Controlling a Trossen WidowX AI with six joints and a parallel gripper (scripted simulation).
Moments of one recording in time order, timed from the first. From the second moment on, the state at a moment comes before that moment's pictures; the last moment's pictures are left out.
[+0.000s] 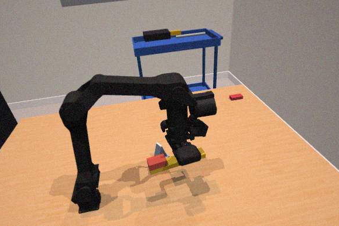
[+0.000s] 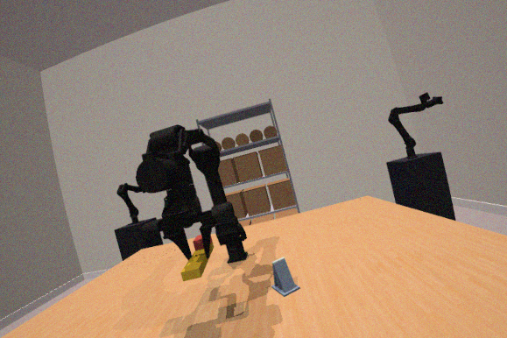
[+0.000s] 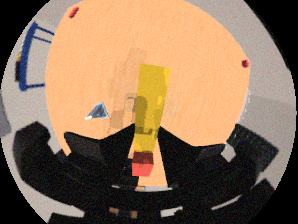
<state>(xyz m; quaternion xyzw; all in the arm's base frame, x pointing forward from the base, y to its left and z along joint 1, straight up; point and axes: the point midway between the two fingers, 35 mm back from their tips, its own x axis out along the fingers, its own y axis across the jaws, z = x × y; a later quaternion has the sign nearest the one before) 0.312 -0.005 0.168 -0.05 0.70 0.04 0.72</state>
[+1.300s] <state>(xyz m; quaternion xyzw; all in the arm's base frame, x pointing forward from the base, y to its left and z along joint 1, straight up) 0.294 0.141 0.169 -0.16 0.68 0.16 0.70</state>
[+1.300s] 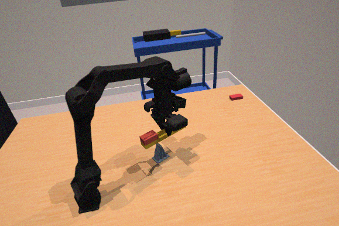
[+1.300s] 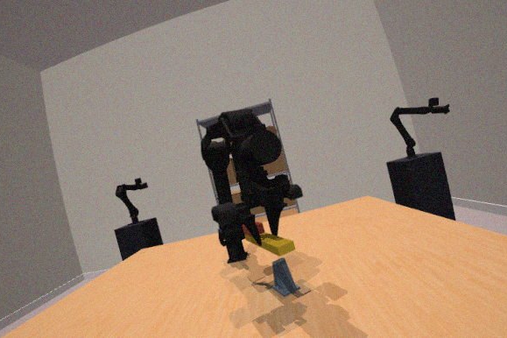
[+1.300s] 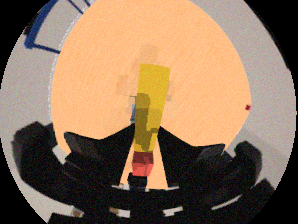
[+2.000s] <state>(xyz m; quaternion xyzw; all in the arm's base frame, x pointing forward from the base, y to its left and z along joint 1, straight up) 0.287 0.164 0.154 -0.17 0.67 0.18 0.70</state>
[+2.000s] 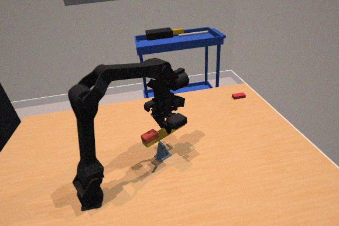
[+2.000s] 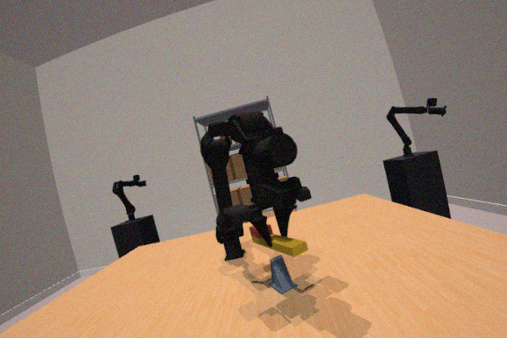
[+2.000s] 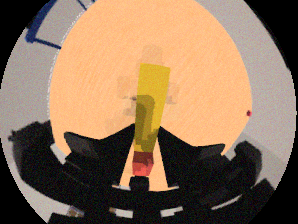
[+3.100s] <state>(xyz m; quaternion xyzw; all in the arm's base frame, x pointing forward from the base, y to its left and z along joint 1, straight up) 0.287 0.164 0.128 -0.17 0.67 0.18 0.70</state>
